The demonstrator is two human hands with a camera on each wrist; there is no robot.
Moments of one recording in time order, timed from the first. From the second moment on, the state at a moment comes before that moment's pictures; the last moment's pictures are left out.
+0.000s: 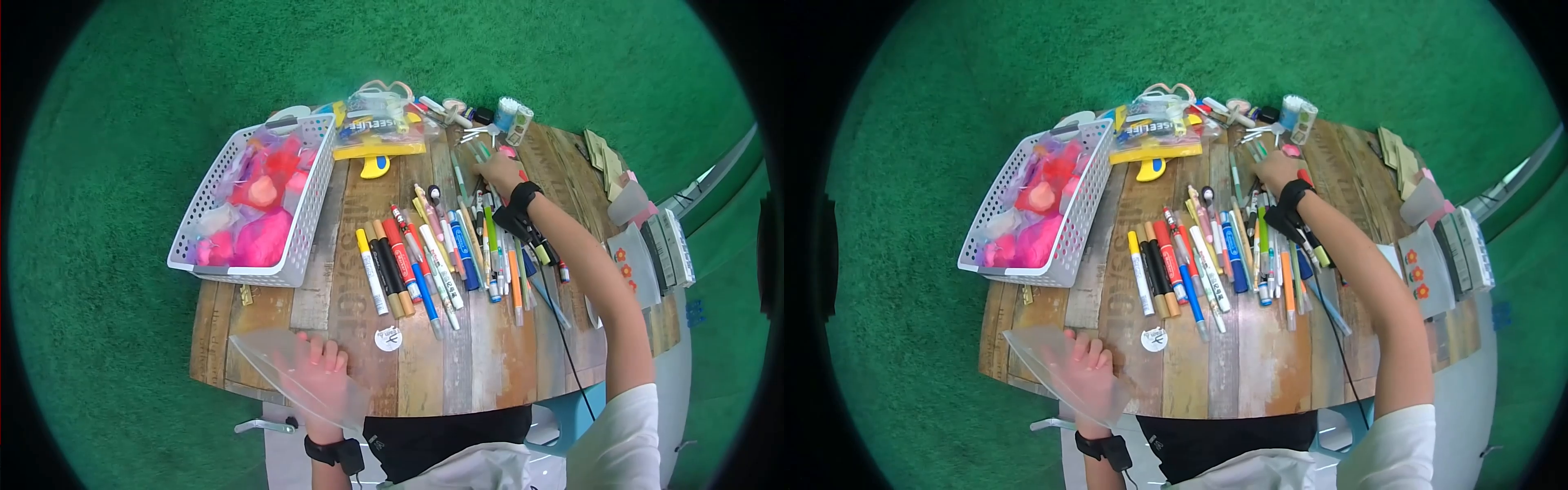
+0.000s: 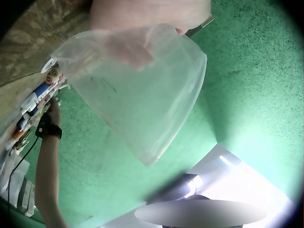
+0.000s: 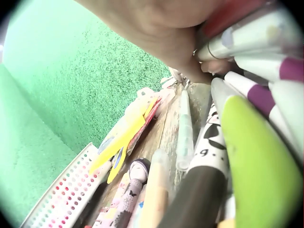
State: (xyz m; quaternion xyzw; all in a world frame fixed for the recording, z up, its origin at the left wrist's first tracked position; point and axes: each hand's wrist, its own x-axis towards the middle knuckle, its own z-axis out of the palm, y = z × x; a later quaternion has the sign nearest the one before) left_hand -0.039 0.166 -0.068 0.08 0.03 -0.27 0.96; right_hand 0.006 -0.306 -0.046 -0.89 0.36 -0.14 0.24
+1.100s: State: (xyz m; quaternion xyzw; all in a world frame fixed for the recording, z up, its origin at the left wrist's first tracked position) left_hand -0.032 0.167 -0.075 0.11 -0.04 -0.28 0.95; right_hand -0.236 -0.247 0.050 -0.59 0.26 -0.51 0.57
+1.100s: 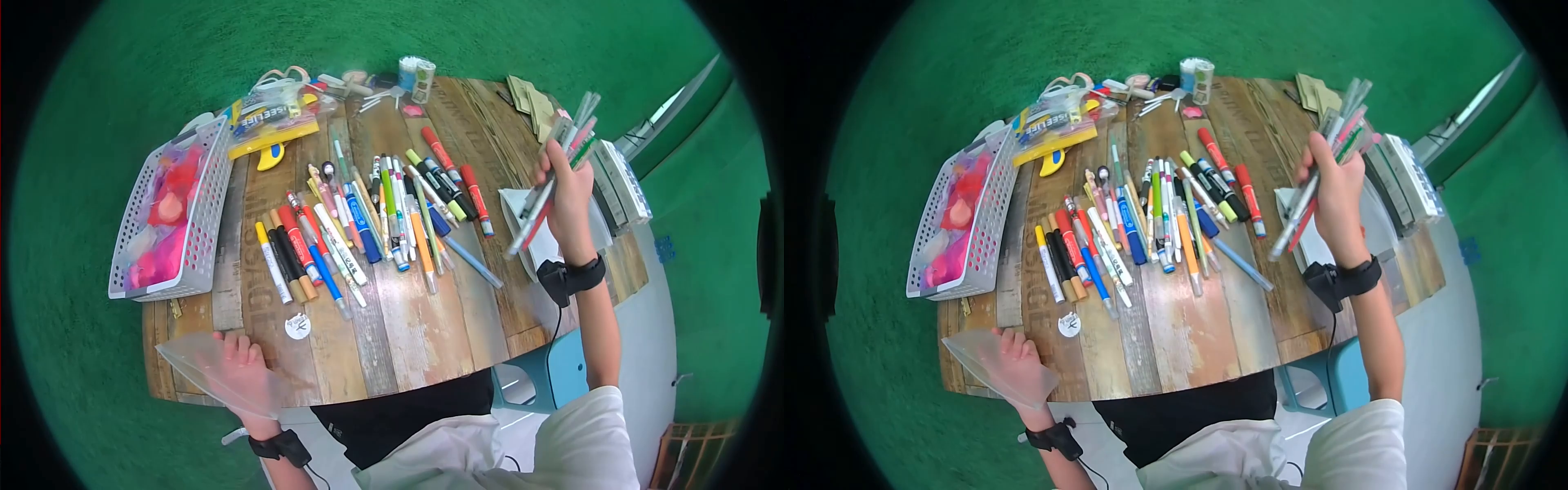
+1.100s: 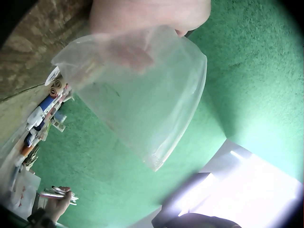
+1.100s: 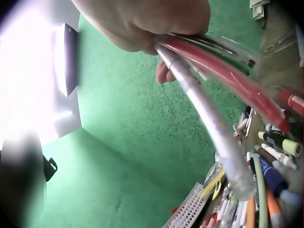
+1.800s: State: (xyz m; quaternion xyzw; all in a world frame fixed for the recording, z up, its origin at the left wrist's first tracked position) left_hand -0.031 0.170 -0.077 0.11 -0.06 -0.28 0.95; right_hand -0.251 -0.208 -0.019 -0.75 0.22 -0.56 0.28
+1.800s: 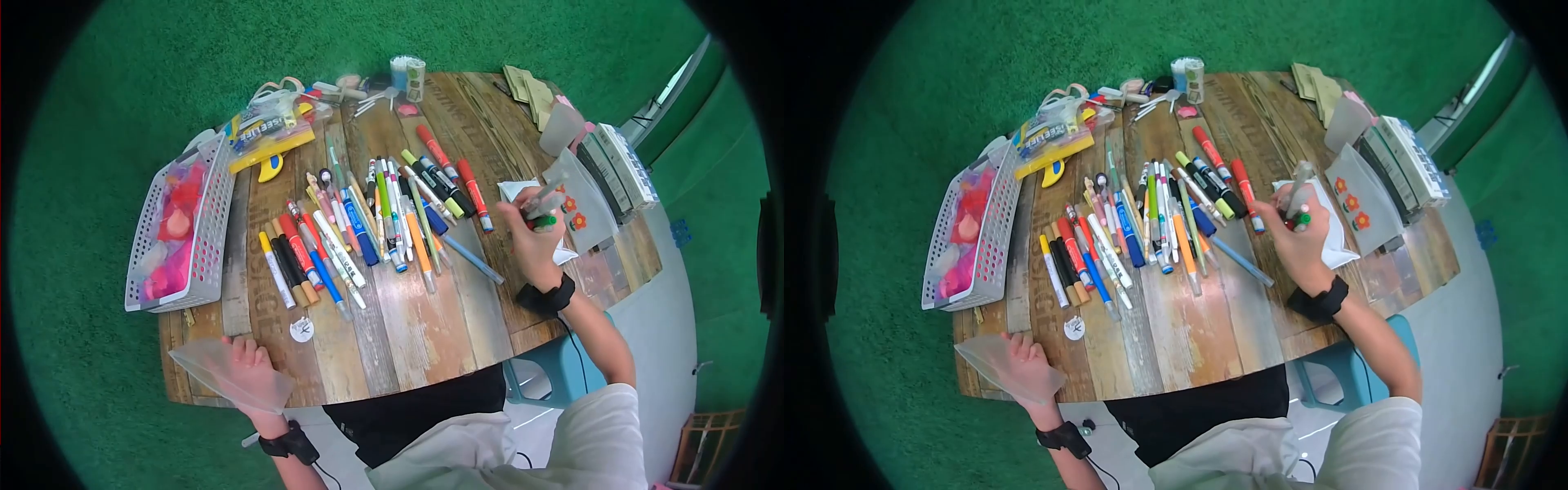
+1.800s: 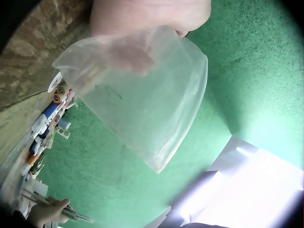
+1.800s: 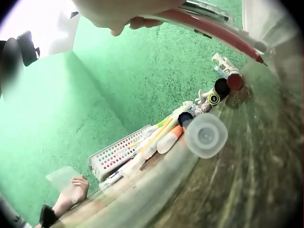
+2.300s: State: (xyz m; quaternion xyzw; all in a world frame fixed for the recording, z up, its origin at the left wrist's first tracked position) left_hand -0.028 0.171 -0.079 0.11 -0.06 -0.29 0.95; right_hand -0.248 -0.235 -0.007 -0.61 0.29 -0.56 0.49
